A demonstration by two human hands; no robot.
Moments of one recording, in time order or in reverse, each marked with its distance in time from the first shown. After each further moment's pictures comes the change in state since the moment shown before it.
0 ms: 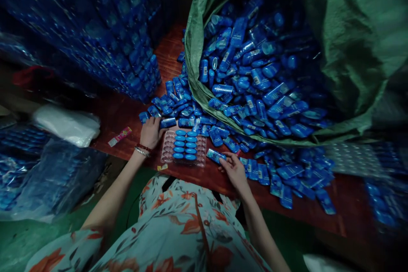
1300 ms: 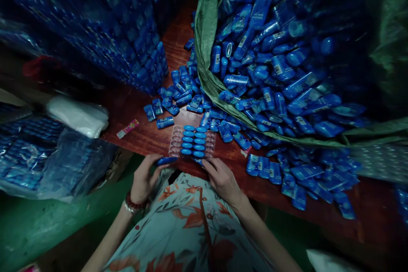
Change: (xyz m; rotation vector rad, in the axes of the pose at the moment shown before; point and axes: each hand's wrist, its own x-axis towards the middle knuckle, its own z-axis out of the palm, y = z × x) left_hand -0.143 0.027 -0.048 -0.520 0.160 0.012; right_hand -0.039 -0.018 0.047 -0.941 -0.280 -0.993
